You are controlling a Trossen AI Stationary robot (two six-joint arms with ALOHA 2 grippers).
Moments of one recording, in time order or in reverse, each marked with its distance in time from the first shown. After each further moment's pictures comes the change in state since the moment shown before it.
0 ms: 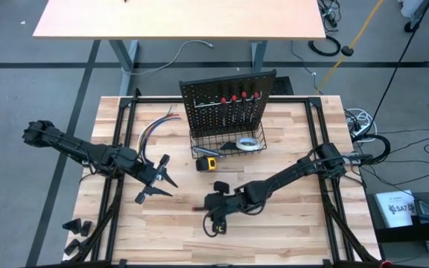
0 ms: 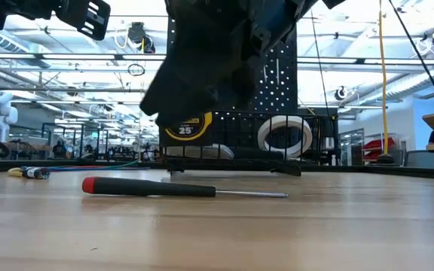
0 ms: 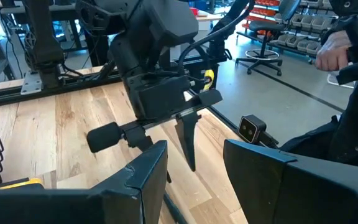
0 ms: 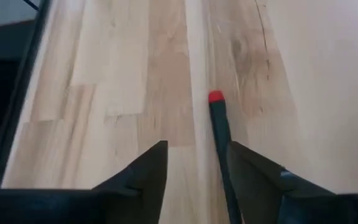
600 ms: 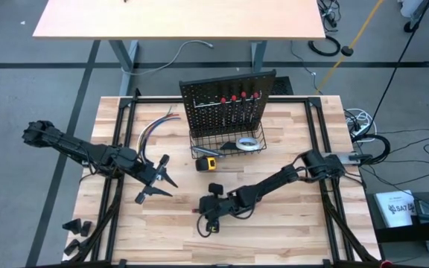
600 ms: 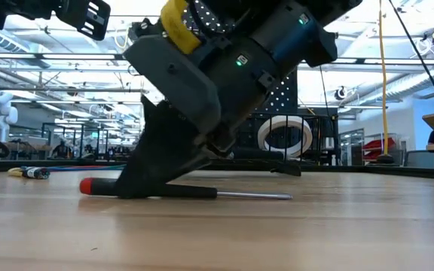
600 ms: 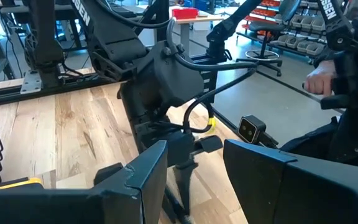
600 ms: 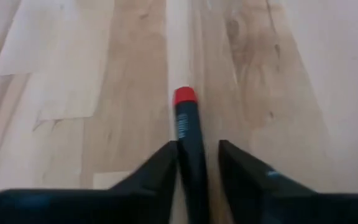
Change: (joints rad) left arm 0.000 0.000 0.000 0.001 0.000 -0.005; right arm -0.011 0.215 0.009 0.110 0.046 -0.029
